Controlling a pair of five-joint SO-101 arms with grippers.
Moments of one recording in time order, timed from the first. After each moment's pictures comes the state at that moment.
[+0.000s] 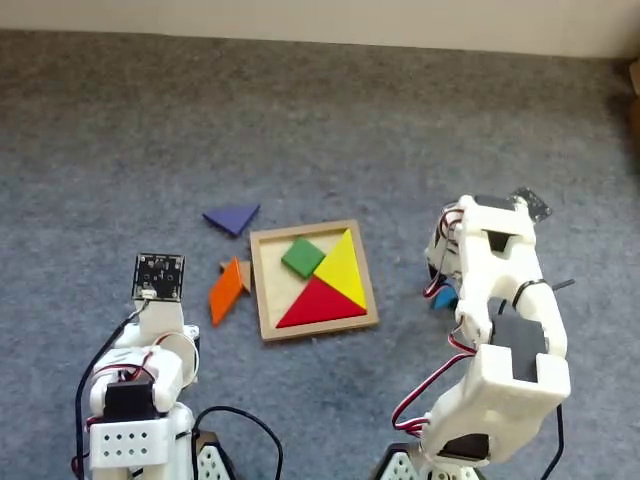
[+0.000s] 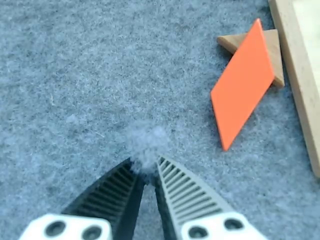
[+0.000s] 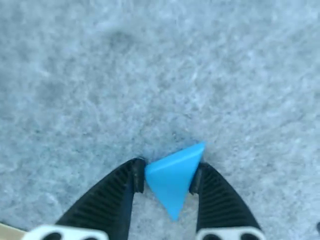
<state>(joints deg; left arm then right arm) -10.7 -96.7 96.0 66.9 -1.7 2.1 13.1 21.0 62.5 -39.8</state>
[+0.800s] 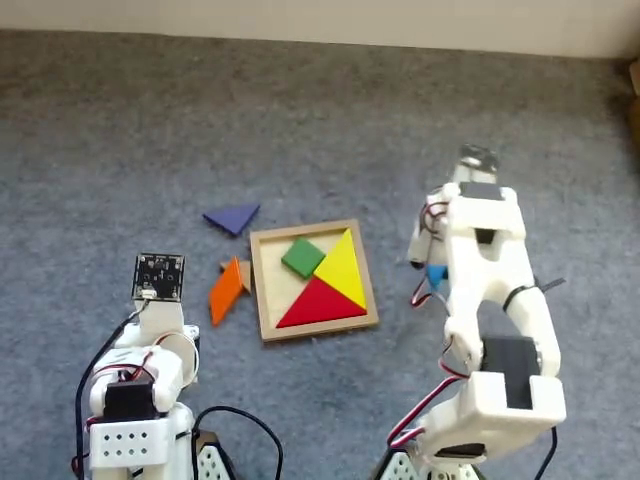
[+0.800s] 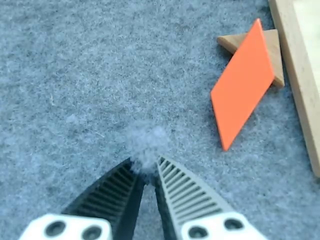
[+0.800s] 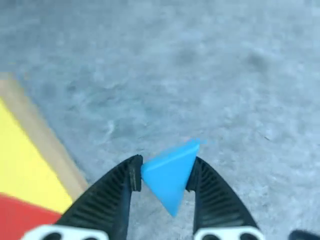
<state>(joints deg) -10.7 -96.7 96.0 66.9 -1.7 -4.8 4.4 18.9 66.7 -5.7</state>
